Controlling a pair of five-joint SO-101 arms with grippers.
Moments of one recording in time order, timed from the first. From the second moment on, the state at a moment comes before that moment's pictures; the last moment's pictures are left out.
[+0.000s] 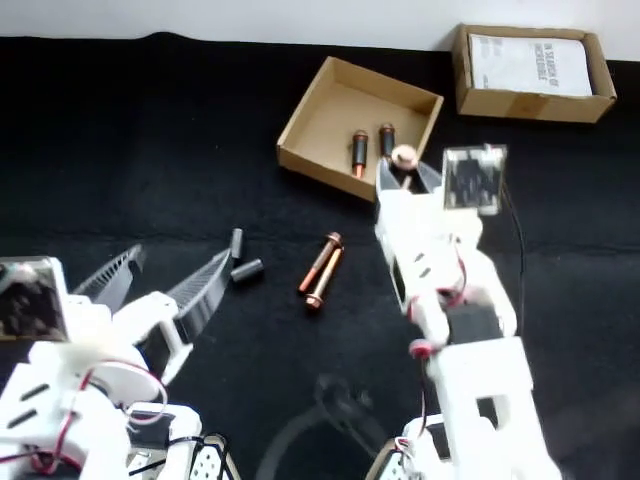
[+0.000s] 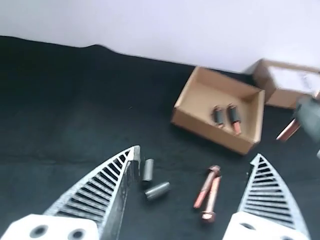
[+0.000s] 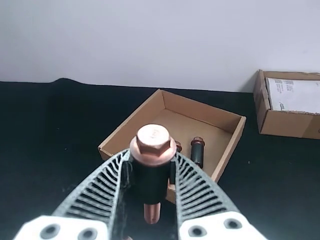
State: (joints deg) left arm -2.2 -88.3 37.8 80.0 10.6; right arm -16.4 -48.8 51.6 20.0 -4.5
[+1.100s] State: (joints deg) left arm -28.8 -103.3 90.8 59.8 9.3; right arm -14.1 36.8 -32.8 42.4 -4.5
